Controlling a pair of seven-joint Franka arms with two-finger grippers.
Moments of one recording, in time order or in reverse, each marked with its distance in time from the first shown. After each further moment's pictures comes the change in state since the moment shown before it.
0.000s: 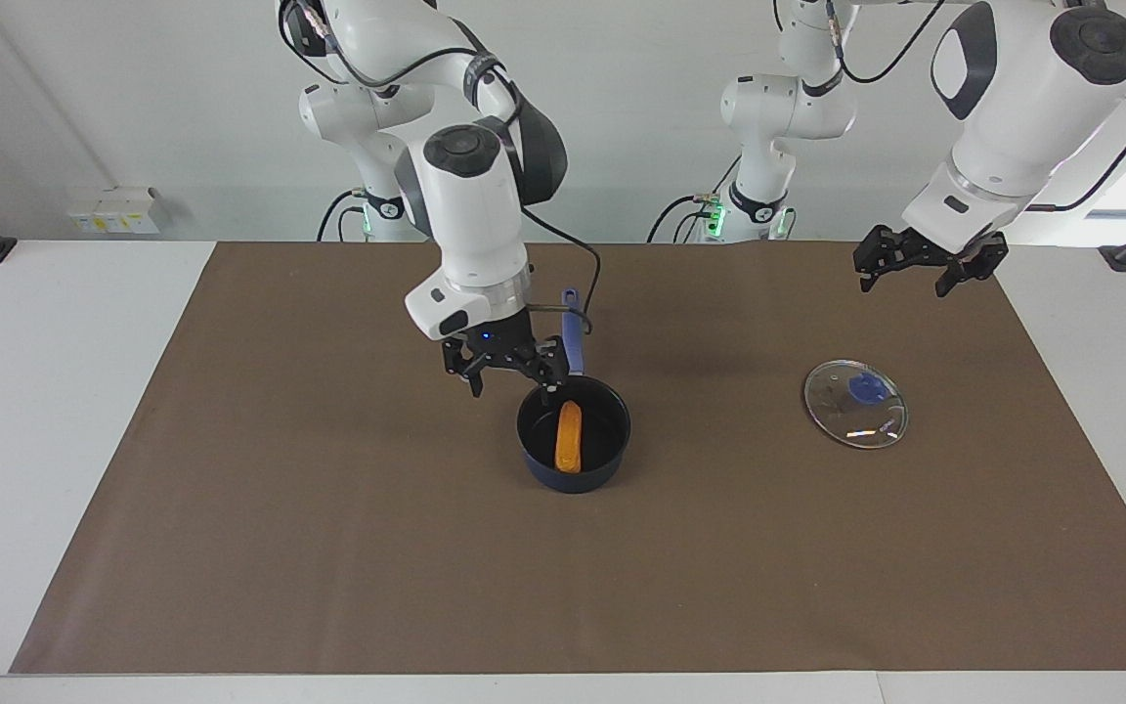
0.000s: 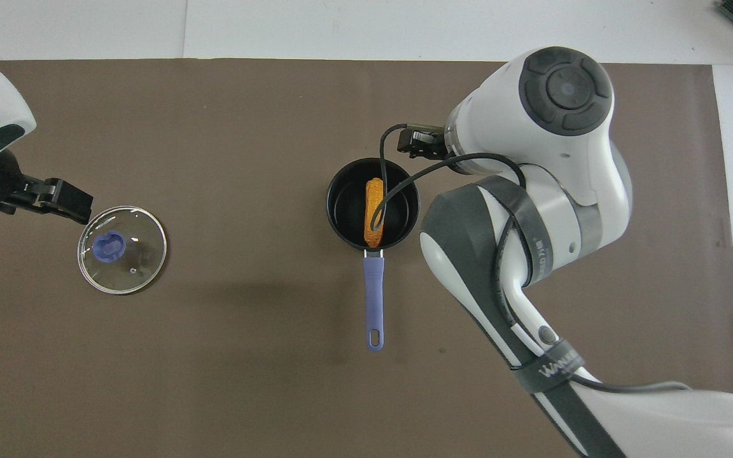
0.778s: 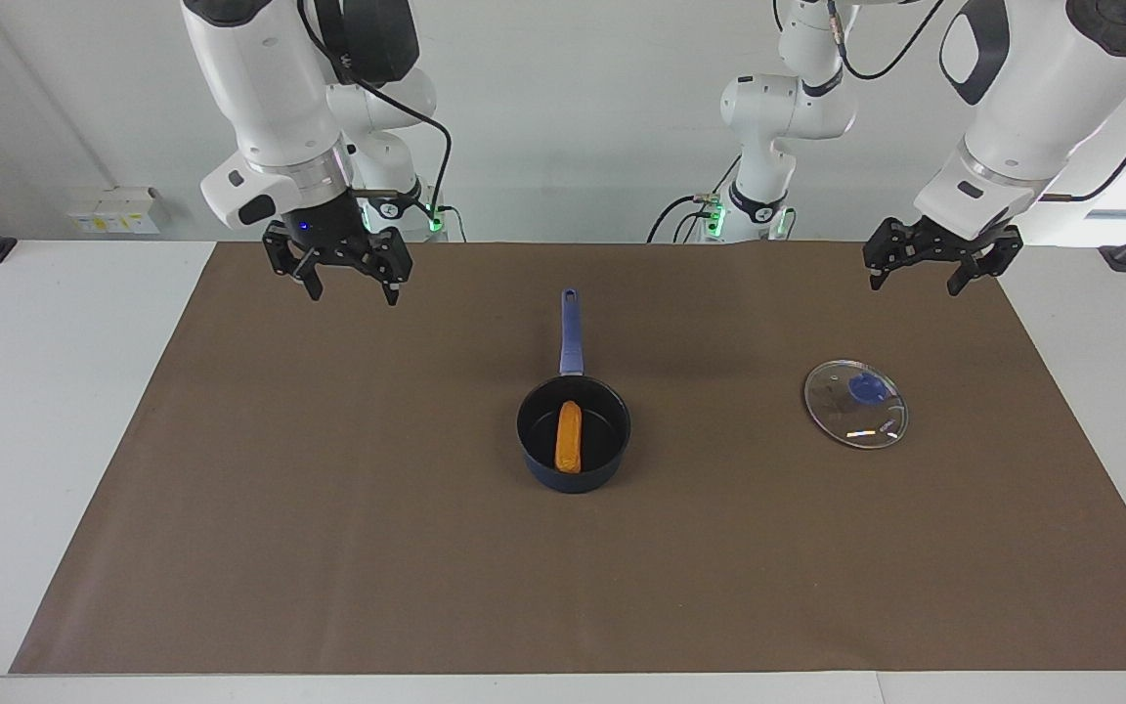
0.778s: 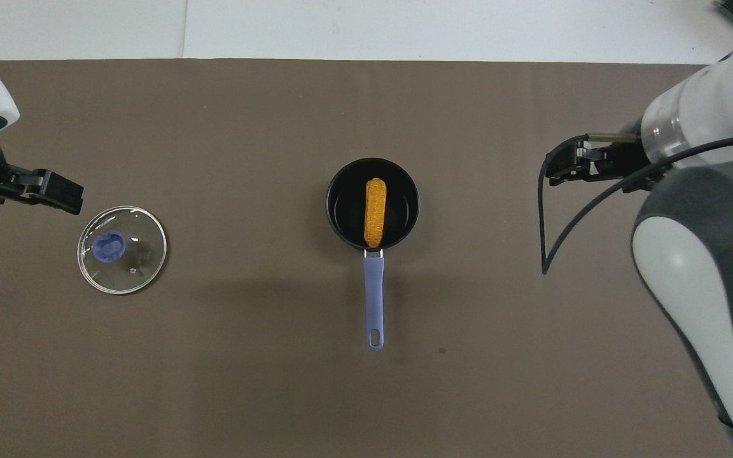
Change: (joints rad) left arm 0.000 0.000 0.003 0.034 0.000 0.035 0.001; right arm -0.181 -0.197 -0.001 -0.001 0.000 -0.329 -0.260
